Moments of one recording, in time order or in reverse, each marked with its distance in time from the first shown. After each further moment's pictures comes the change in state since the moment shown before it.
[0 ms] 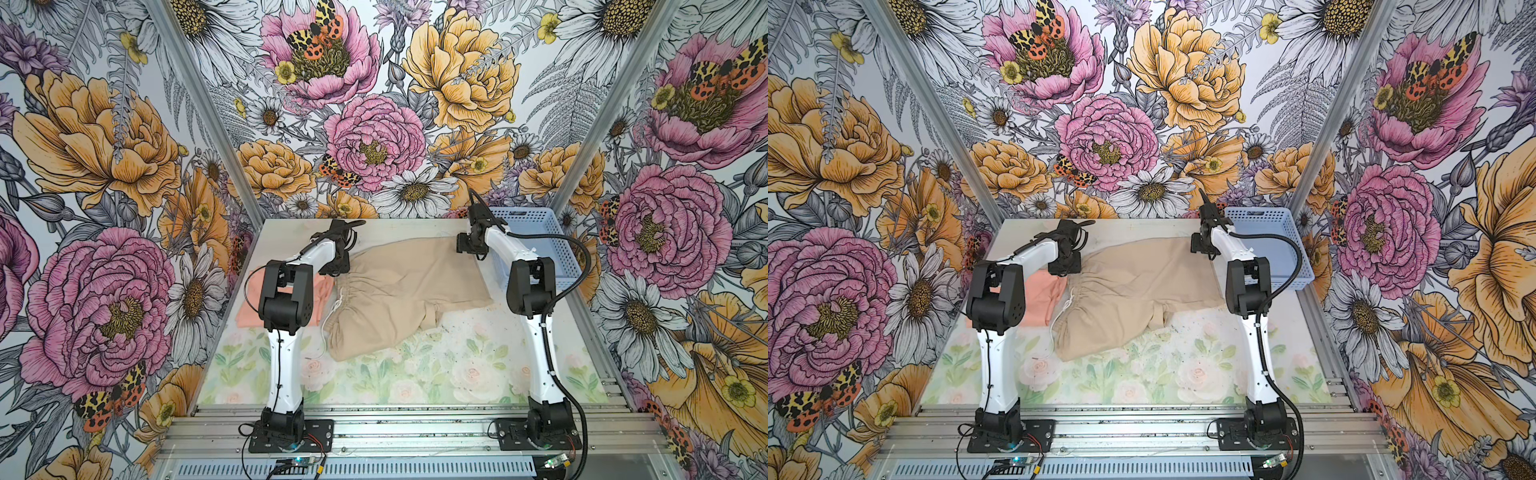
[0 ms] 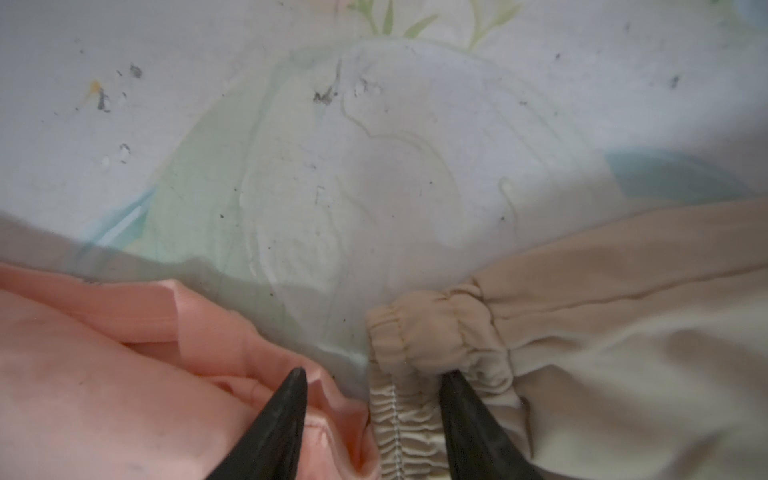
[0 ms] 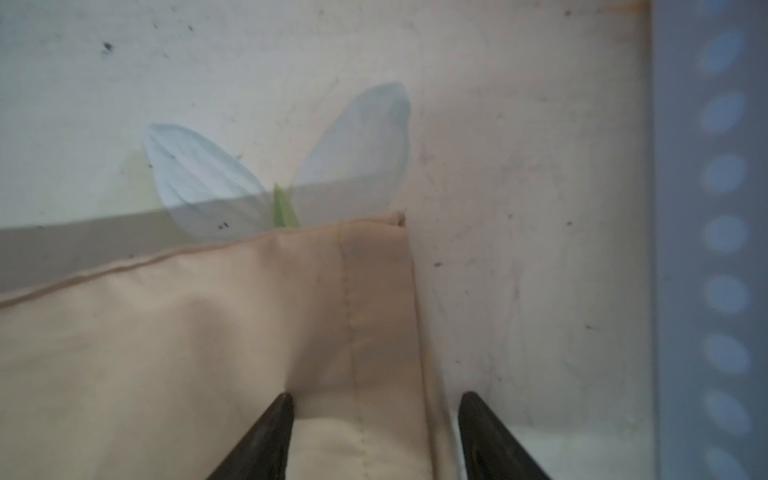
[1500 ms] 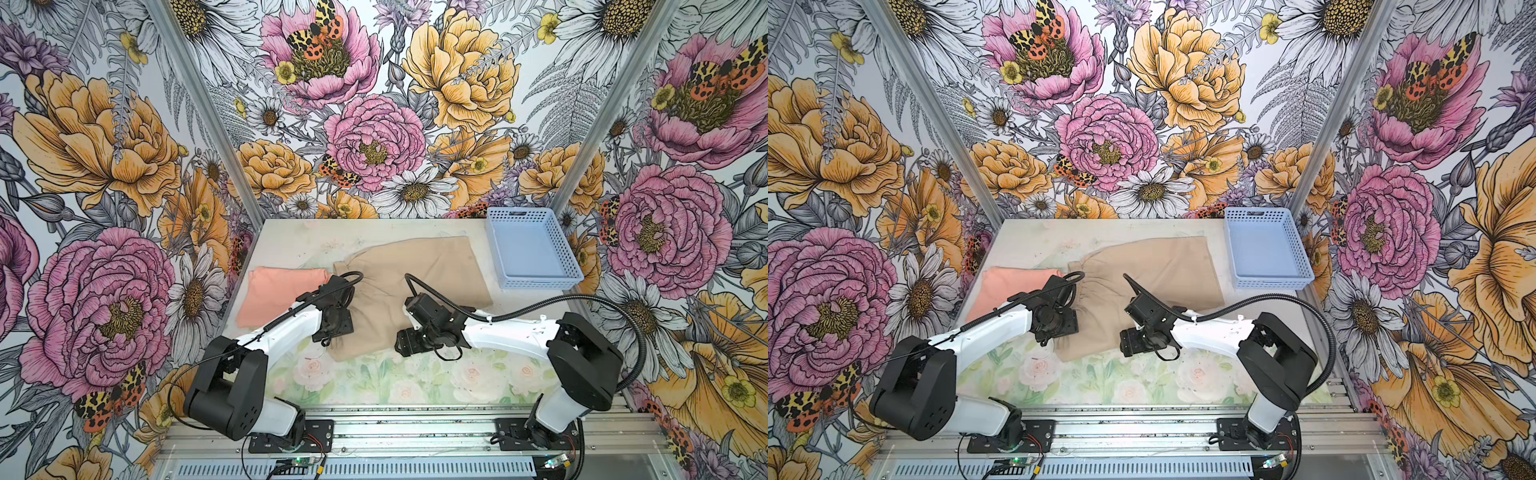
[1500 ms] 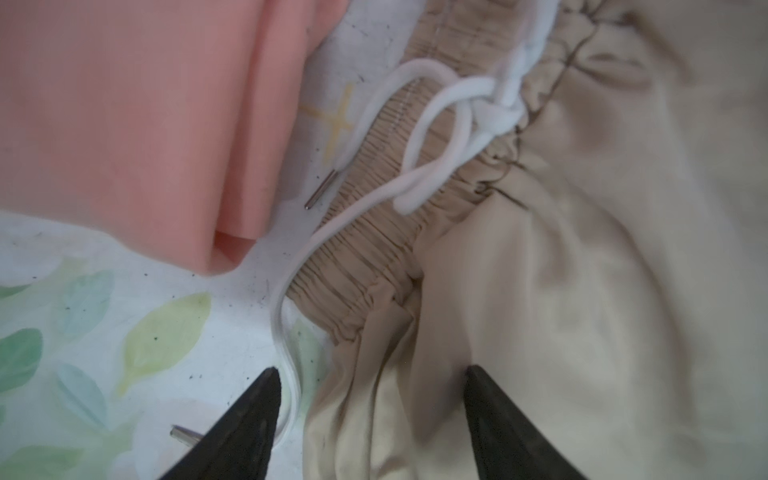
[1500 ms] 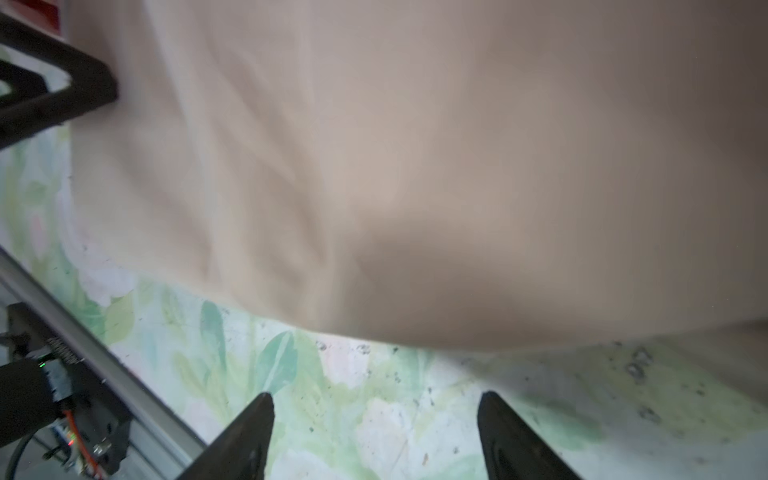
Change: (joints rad) left arm -0.203 -0.797 -0.898 0.024 0.093 -0.328; right arm 0.756 -0.877 -1.288 0.407 -0.163 0.420
